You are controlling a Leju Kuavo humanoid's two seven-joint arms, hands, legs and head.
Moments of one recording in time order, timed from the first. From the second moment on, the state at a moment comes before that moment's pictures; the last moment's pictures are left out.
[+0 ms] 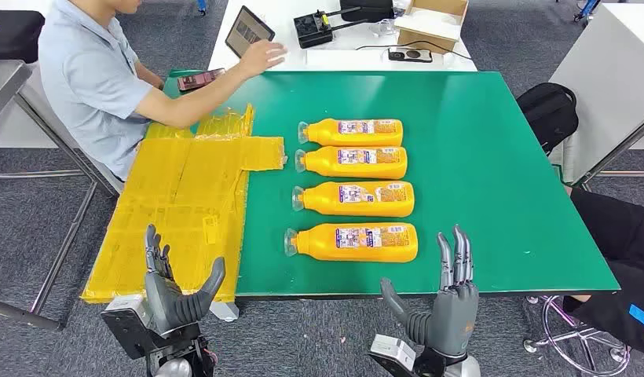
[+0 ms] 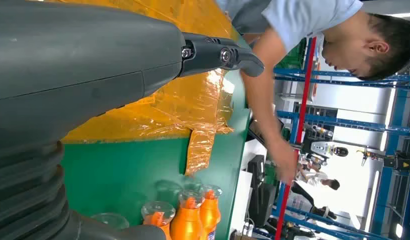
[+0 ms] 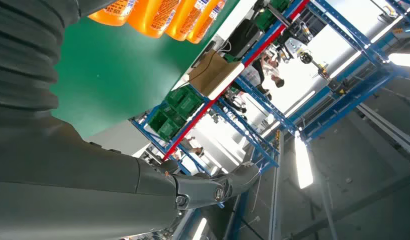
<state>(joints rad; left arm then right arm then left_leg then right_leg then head) 0.14 -0.29 -0.23 -1.51 0.00 0.44 -0.70 0.25 0.29 0.01 -1.64 0.70 -0.70 -0.66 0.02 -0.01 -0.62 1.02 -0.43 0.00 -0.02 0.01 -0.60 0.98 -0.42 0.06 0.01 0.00</state>
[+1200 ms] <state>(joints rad) 0.16 -0.28 -0.22 -1.54 -0.02 0.41 -0.70 0.13 0.23 -0.12 -1.39 0.99 -0.70 -0.50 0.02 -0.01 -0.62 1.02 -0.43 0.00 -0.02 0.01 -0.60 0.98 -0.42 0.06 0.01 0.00</state>
